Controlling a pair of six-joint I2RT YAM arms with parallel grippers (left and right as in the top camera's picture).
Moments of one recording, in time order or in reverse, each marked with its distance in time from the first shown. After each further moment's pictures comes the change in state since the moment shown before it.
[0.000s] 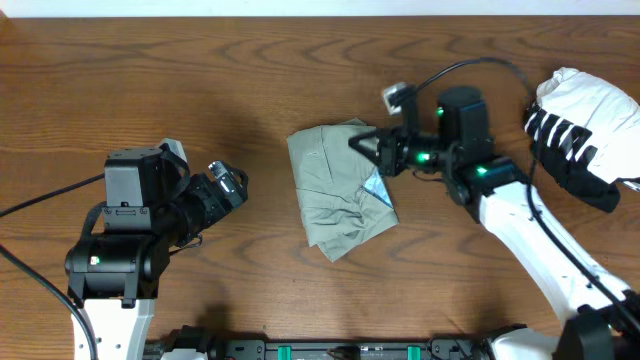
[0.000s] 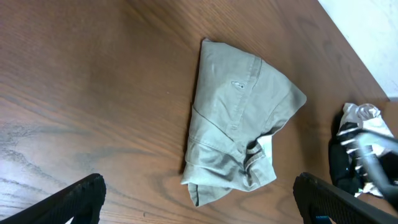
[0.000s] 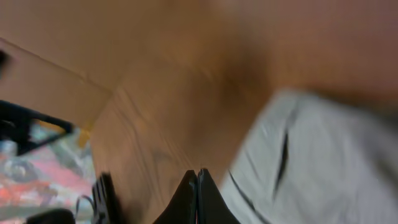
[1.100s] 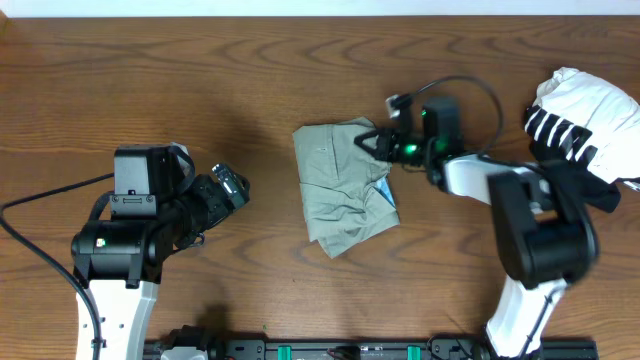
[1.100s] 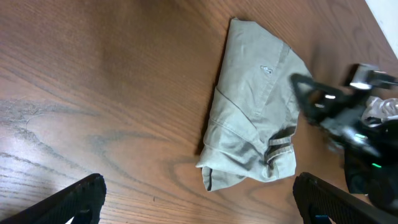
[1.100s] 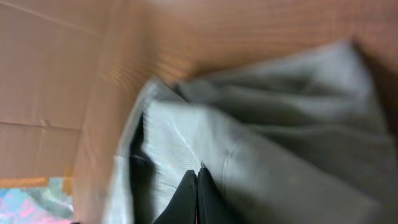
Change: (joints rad) left arm 0.000 0.057 0.000 -0.052 -0.004 0.000; right arm -0.098 0.520 -0.002 0.420 -0.005 0.203
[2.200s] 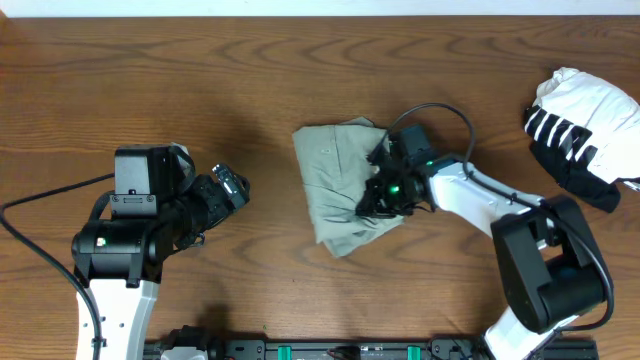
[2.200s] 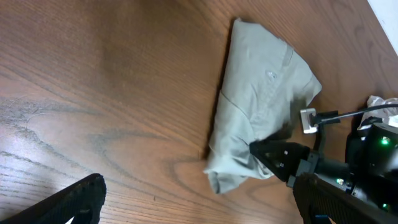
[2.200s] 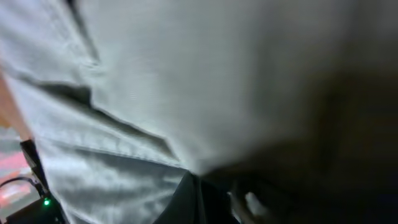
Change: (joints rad) left arm 0.000 0.002 -0.002 -0.002 0.001 0.000; right arm 0.159 -0.158 -0.003 -0.845 0.224 -0.209
